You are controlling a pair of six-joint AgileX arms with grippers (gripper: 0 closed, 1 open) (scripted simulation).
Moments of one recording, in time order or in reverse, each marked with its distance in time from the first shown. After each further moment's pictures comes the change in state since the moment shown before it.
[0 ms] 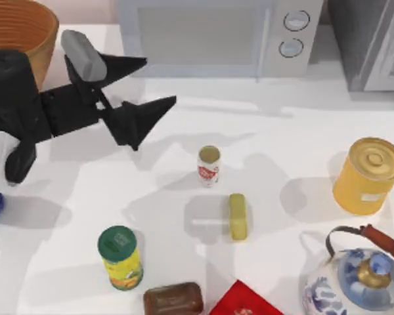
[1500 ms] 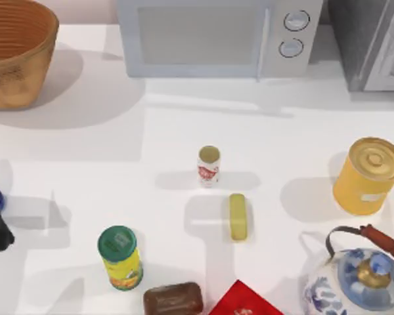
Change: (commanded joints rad) left arm 0.176 -1.938 -0.802 -1.016 -0.927 -0.030; right arm 0.000 0.000 0.000 0.000 0.000 0.000
